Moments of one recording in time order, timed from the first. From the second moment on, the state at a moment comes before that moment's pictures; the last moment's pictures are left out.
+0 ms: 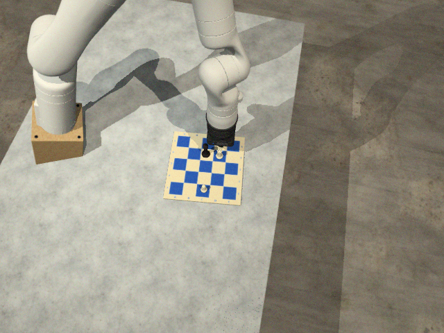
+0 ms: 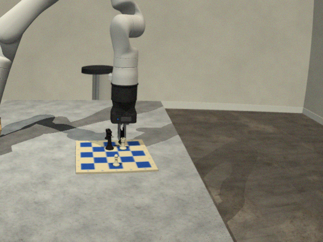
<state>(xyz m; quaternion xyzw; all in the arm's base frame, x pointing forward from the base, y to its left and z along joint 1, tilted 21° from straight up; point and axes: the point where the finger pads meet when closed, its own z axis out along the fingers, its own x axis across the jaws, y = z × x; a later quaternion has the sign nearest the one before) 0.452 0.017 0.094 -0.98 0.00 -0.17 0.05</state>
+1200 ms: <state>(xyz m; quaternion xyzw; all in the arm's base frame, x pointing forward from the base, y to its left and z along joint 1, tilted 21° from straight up) 0.453 0.018 0.090 -0.98 0.00 -0.17 0.05</state>
